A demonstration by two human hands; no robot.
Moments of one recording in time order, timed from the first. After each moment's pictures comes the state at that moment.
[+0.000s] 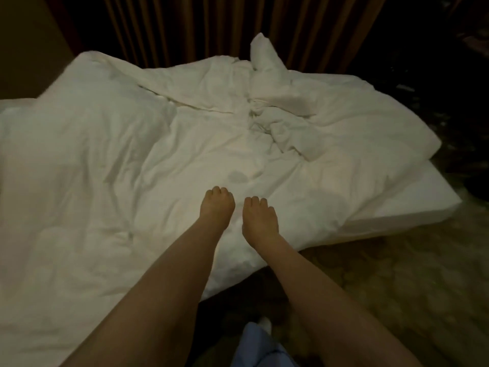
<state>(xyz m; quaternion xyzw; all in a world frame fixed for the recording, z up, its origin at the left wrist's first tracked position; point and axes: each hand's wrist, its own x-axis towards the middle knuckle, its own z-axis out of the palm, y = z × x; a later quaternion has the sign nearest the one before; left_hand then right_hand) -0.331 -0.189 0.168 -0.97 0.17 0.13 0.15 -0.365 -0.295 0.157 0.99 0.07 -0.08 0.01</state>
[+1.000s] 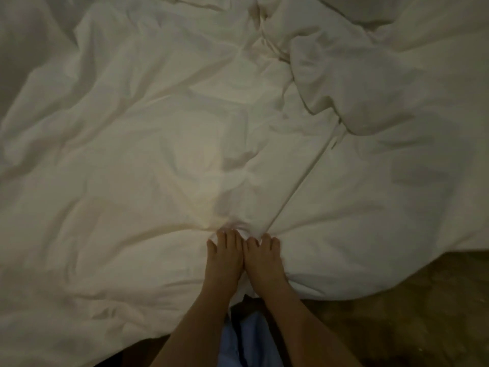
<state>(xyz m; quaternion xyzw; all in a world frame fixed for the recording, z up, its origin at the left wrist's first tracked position) -0.230 -0.343 -0.156 -0.96 0.07 0.27 0.02 -0.238 -0.440 -0.187 0.97 0.20 -0.16 0.07</state>
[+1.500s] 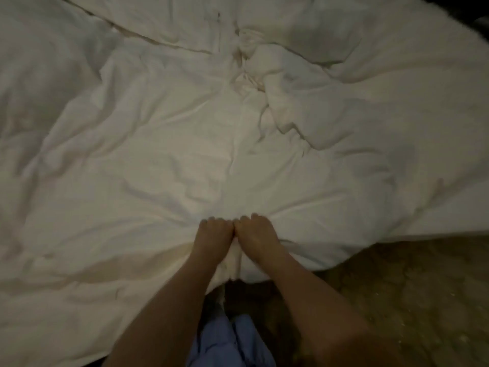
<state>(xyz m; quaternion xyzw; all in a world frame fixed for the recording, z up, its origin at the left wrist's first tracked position) -0.217 -0.345 -0.032 -0.96 0.12 0.23 0.03 -0.213 -0.458 -0.062 0.96 0.28 -0.04 -0.03</state>
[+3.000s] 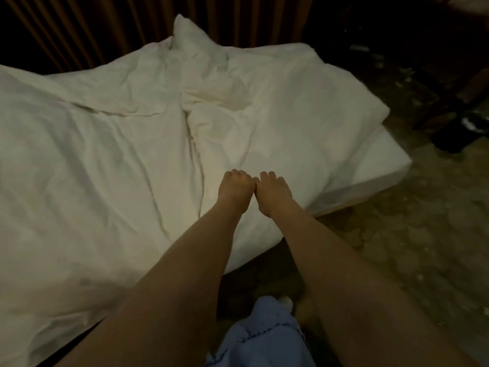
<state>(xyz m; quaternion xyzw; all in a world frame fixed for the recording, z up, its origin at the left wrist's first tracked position) -0.309 -0.493 0.170 -0.95 0.29 0.05 0.14 -0.333 -0.592 0.165 0.99 0.06 -0.11 0.07</state>
